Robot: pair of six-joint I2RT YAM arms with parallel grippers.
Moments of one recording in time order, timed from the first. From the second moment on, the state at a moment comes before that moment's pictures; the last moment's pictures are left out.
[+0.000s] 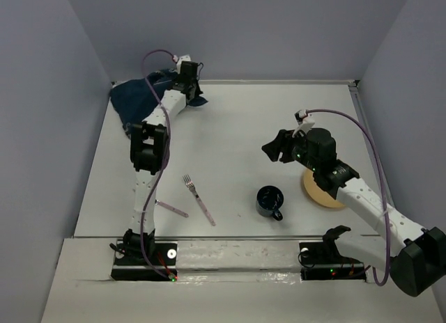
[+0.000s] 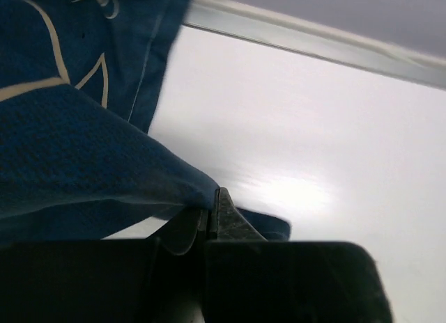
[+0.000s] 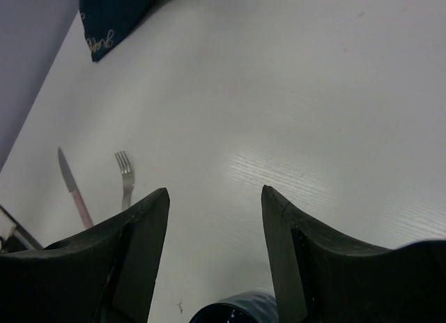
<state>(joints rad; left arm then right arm) -0.23 2.43 2.19 -0.40 -0.25 -0.43 0.49 1.03 0.74 -0.02 -0.17 0.44</state>
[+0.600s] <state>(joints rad) -0.56 1.77 1.25 -0.03 -0.13 -0.53 0.49 1.05 0.76 -0.14 0.23 0.37</state>
